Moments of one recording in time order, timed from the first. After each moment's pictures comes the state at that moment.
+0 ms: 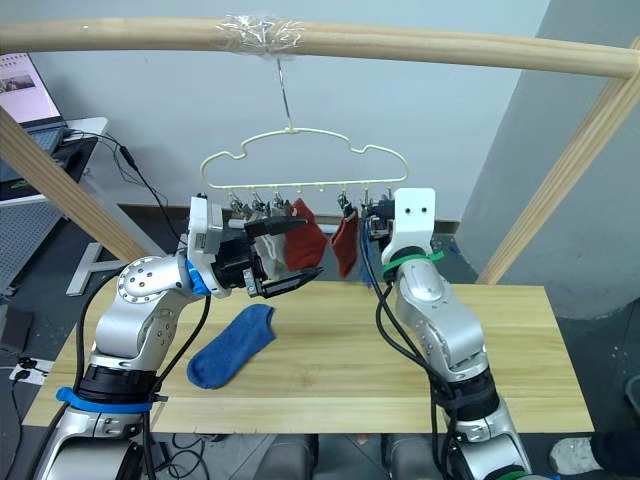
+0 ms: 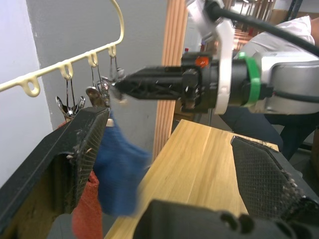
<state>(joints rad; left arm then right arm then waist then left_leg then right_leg) -0.44 0.55 0.00 -0.06 -0.46 0.10 -1.06 -0.52 -0.04 0.18 -0.27 0.27 0.67 -0.29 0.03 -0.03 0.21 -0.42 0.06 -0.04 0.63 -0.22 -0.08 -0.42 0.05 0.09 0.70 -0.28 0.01</state>
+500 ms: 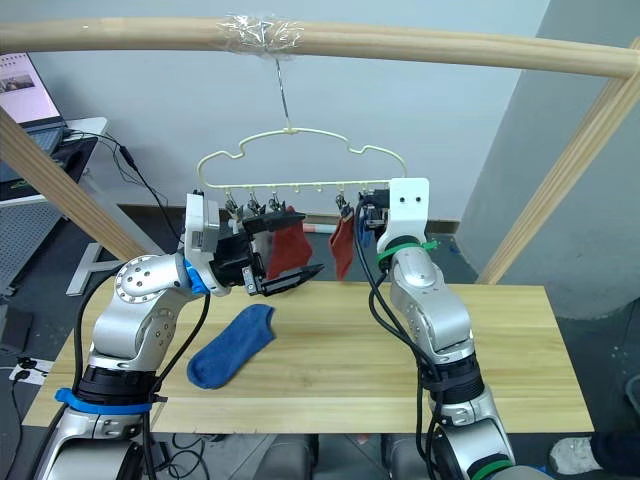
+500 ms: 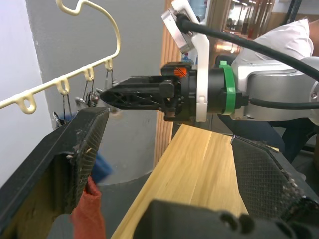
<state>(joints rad) -0.44 0.54 0.00 -0.08 -0.46 0.11 -1.04 -0.59 0.03 0.12 -0.18 0.18 0.63 -0.21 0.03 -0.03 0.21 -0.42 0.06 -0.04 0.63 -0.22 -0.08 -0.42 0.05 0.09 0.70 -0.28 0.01</state>
